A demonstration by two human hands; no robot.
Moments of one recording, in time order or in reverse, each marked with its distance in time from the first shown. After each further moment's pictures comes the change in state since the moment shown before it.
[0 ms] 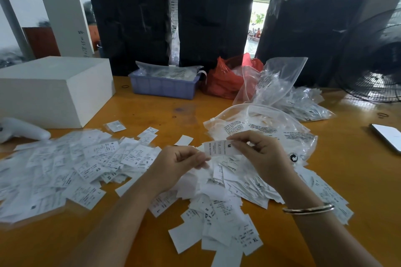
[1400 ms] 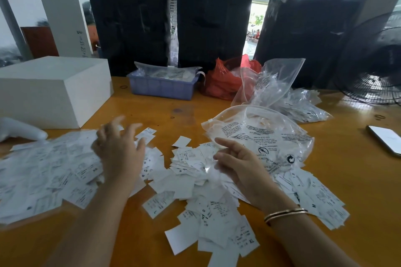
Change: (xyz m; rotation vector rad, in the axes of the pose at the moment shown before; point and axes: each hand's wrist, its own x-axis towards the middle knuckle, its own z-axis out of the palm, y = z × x) left_hand 0.006 -0.033 -0.054 1.135 0.807 -0.083; right_hand -0.005 0.016 0.033 0.779 -0.101 0.448
